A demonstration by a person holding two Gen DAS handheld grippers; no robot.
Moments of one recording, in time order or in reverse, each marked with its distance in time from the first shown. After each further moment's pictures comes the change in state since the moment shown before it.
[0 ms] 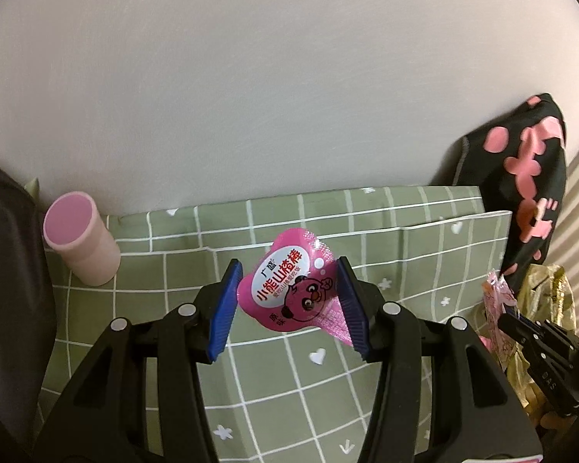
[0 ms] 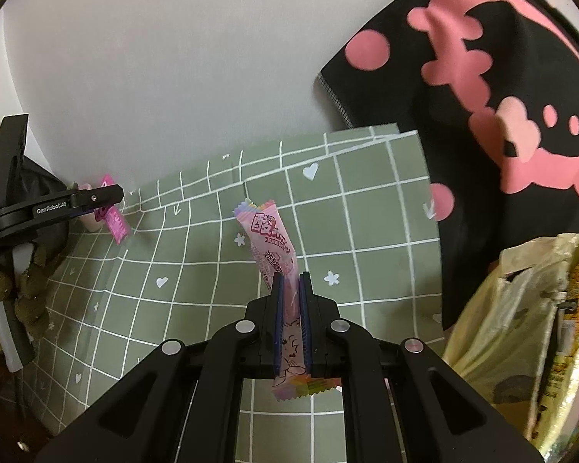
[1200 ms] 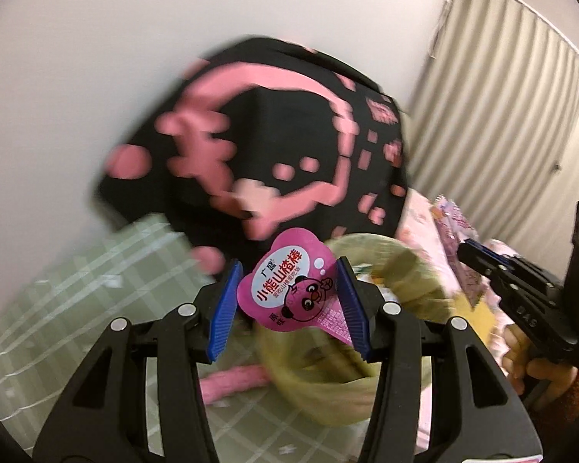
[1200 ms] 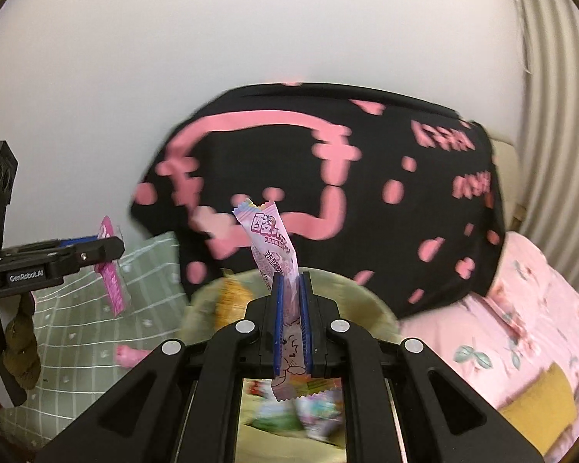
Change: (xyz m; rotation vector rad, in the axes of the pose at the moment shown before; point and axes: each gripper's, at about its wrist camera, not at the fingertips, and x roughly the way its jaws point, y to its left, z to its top) left arm -0.036 -0.295 -0.012 0.436 -0.019 -0.500; right arm -0.210 -0.159 -0.037 0.213 -0.294 -0.385
